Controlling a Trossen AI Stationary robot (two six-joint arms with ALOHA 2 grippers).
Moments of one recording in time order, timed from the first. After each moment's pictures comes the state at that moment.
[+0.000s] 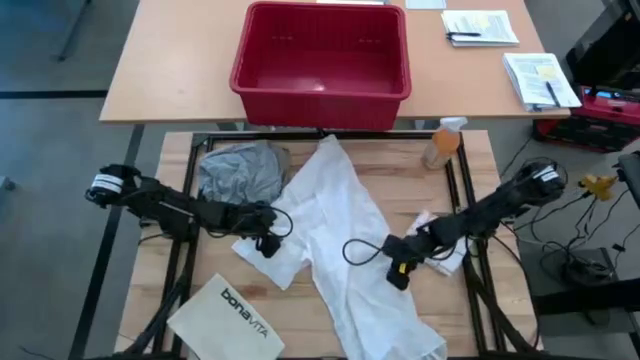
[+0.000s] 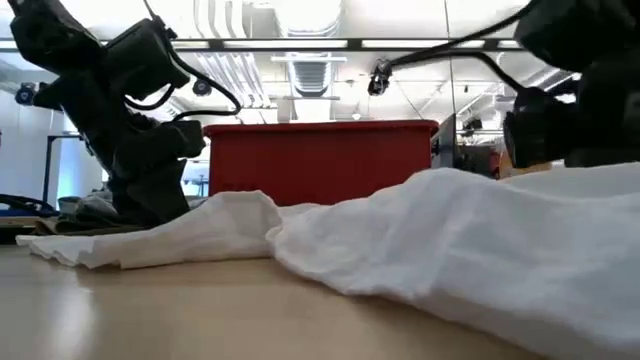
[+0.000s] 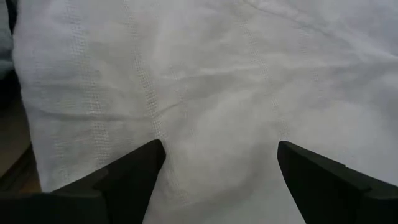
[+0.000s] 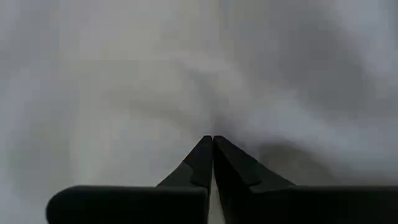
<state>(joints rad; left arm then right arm) -0.11 1.41 0.43 -0.06 -0.20 -0.70 0.38 1.42 0.52 -0.15 -0.17 0.98</state>
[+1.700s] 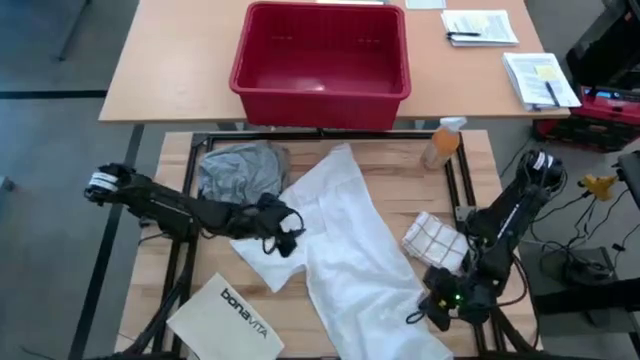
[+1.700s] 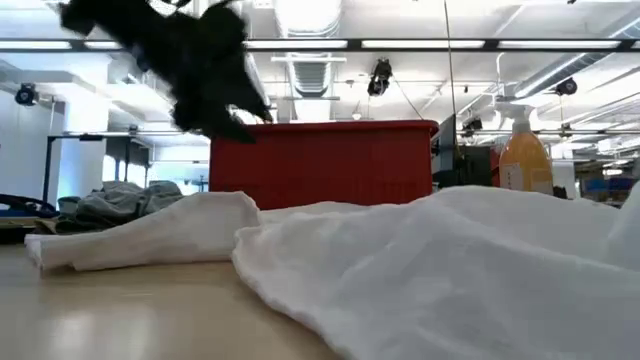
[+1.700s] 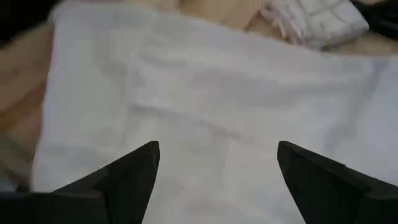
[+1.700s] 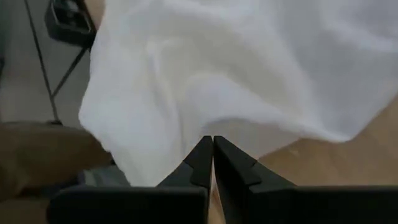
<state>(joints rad) -0.25 1.38 0.78 -0.07 -0.52 -0.56 1.09 1.27 0.60 -0.27 0.39 1.60</state>
